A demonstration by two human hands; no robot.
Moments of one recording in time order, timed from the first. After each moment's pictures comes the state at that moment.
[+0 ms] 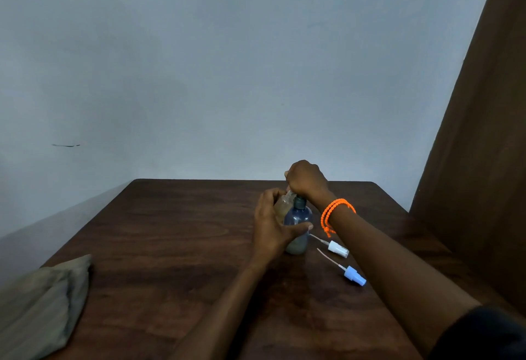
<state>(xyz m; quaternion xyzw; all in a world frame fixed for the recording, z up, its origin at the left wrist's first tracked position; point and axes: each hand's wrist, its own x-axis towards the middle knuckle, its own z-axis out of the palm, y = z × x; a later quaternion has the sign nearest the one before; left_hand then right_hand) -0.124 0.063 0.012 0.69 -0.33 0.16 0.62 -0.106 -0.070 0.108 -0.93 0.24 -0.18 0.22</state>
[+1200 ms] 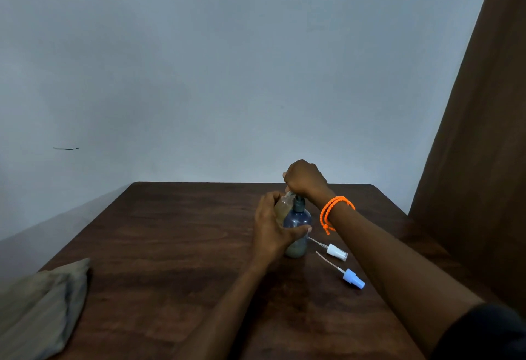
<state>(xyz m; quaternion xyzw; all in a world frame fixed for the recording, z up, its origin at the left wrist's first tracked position) -0.123 0.061 0.011 0.71 -0.32 0.15 0.61 -0.100 -0.074 0.117 -0.93 0.23 -0.18 0.22</state>
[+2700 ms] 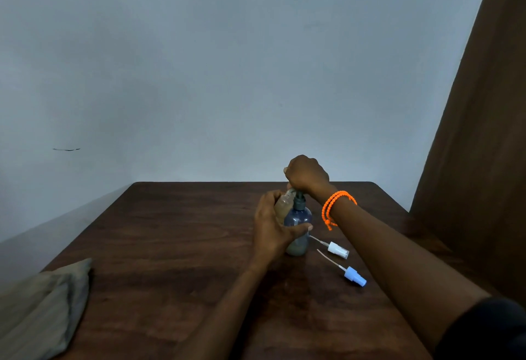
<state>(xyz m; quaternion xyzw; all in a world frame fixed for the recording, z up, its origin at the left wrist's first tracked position) -0.123 0.061 0.013 0.70 -0.33 0.16 0.61 -0.098 -0.074 0.121 -0.93 0.24 -0.17 0.20</state>
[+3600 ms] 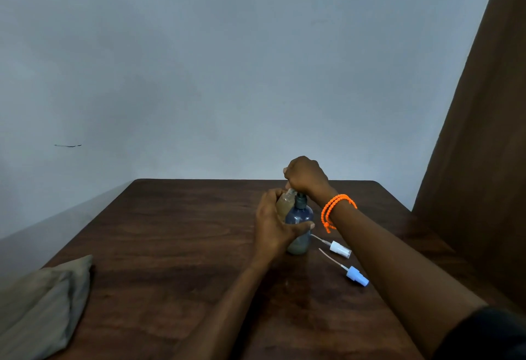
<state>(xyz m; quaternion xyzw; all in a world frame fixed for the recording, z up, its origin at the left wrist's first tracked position) -0.121 0.061 0.011 0.70 -0.31 0.15 0.63 -0.096 -0.071 0.113 -0.92 0.23 -0.17 0.25</state>
